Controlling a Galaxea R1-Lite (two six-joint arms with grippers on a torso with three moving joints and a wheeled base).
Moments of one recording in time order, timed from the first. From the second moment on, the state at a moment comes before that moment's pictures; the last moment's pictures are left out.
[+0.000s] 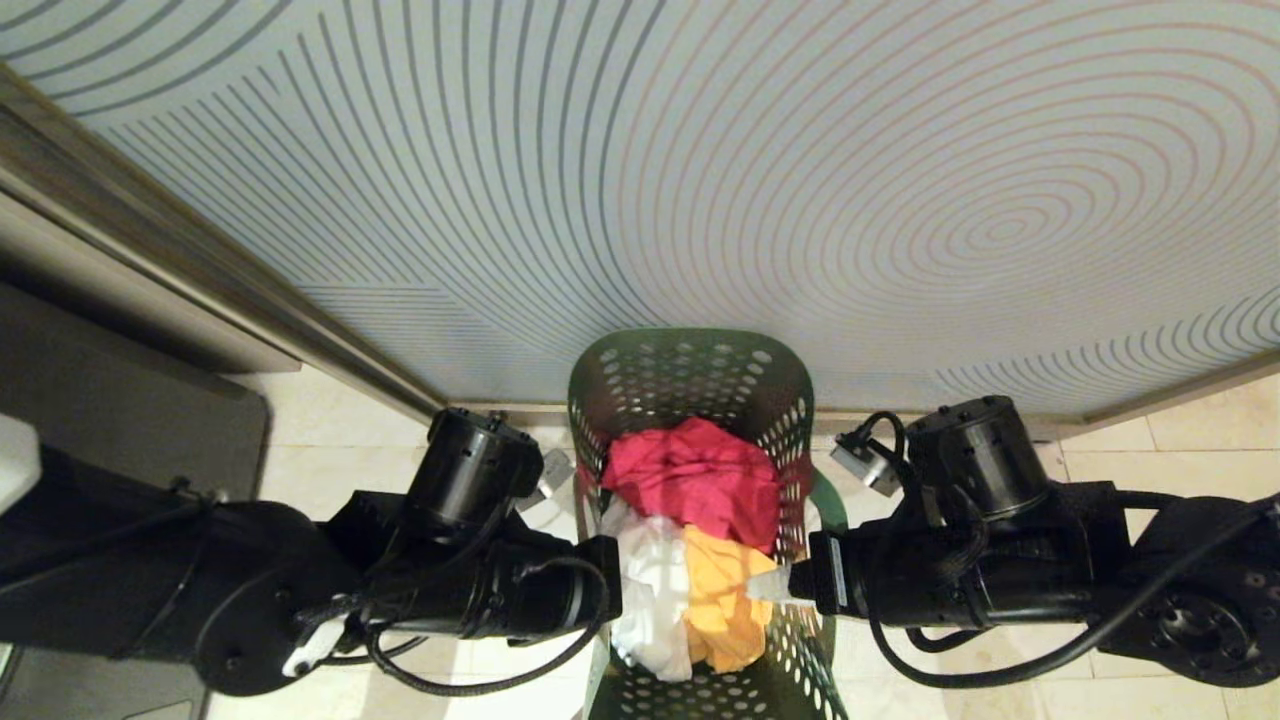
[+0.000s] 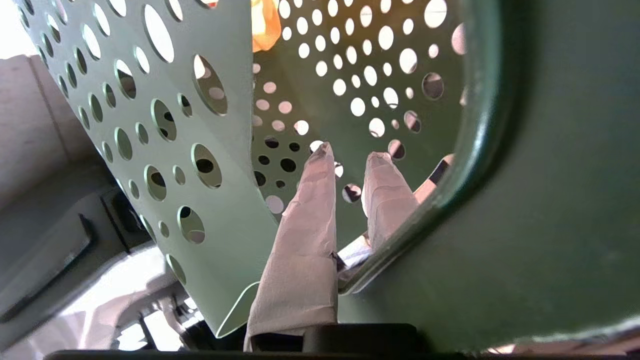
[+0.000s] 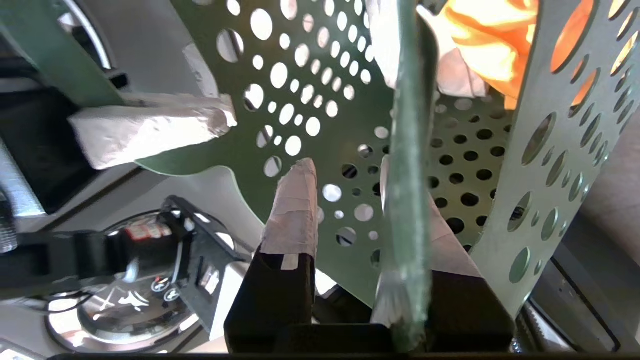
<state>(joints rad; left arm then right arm) -0.72 1.77 -0.80 -0.26 -0.34 -0.72 0.59 1.73 -0.78 -0.31 0.40 0.64</state>
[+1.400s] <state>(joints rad) -0.84 1.66 -0.75 -0.26 -0.33 -0.81 0.66 1.59 -0.74 -0.24 0.40 0.64</state>
